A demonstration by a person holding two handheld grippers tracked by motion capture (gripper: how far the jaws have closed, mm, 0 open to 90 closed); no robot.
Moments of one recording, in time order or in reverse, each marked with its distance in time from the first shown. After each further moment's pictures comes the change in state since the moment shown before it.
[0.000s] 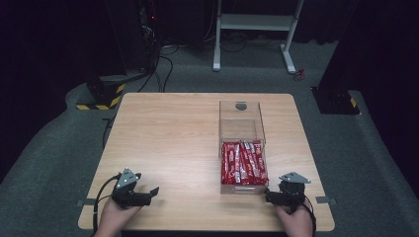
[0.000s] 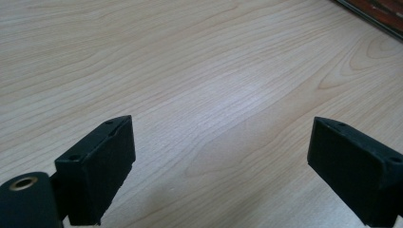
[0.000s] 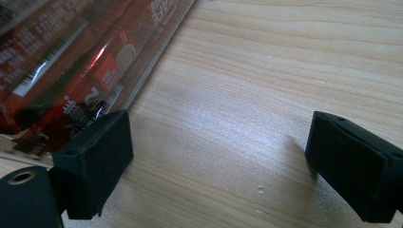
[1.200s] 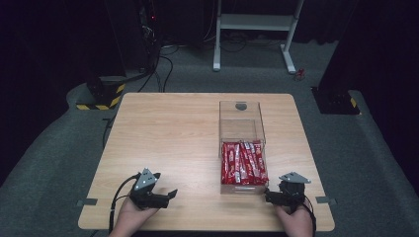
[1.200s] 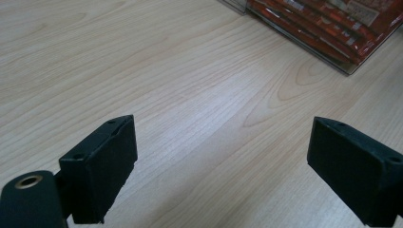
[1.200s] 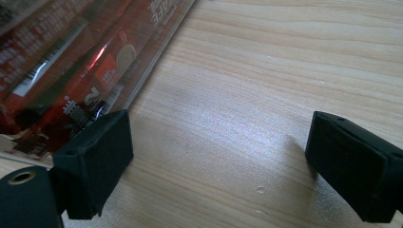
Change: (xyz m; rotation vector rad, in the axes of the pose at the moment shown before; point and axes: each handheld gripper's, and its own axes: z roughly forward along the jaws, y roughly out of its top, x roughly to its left) left arm -0.044 0.024 0.020 -0.037 -0.096 0.067; right arm 0.000 0.000 0.000 0.000 0.000 0.000
